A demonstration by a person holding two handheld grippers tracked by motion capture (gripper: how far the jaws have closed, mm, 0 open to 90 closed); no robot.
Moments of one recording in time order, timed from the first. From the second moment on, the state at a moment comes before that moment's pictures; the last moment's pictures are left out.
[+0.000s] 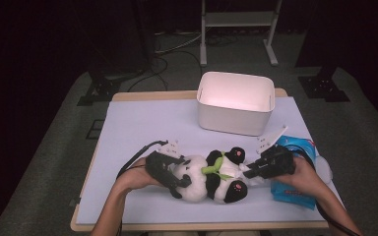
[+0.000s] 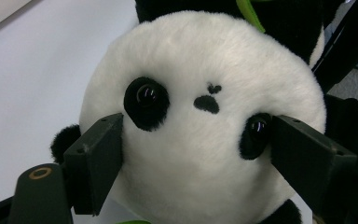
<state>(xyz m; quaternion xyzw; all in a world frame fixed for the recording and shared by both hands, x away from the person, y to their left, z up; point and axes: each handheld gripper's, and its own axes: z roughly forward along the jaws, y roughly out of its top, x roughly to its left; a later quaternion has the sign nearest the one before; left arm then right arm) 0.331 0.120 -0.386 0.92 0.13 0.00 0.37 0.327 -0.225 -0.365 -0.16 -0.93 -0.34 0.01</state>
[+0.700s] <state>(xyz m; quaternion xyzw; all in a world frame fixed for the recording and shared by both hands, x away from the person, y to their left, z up) 0.329 0.120 -0.385 0.92 0.12 0.01 0.37 0.325 -0.225 -0.375 -0.17 -0.92 -0.35 0.02</state>
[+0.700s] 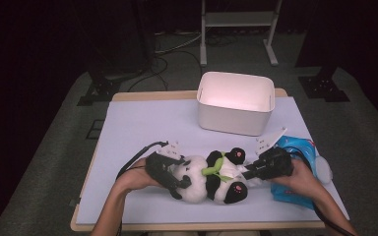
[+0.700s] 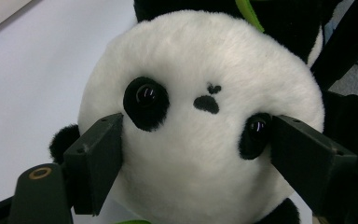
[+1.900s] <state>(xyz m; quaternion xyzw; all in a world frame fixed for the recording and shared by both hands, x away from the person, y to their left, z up) 0.328 0.118 -0.385 0.92 0.13 0.01 0.37 0.308 -0.155 -0.336 -0.06 -0.95 -0.30 -0.01</state>
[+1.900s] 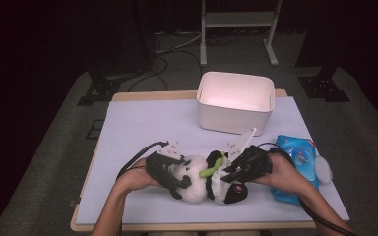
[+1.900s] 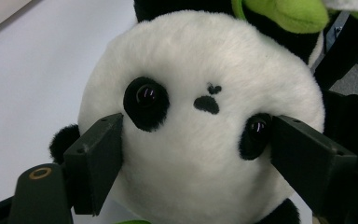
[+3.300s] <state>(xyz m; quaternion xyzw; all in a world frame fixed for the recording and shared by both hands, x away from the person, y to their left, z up) 0.325 0.116 -0.384 0.92 0.11 0.01 0.36 0.355 -0.133 -0.326 -0.10 -0.95 -0.29 -0.04</state>
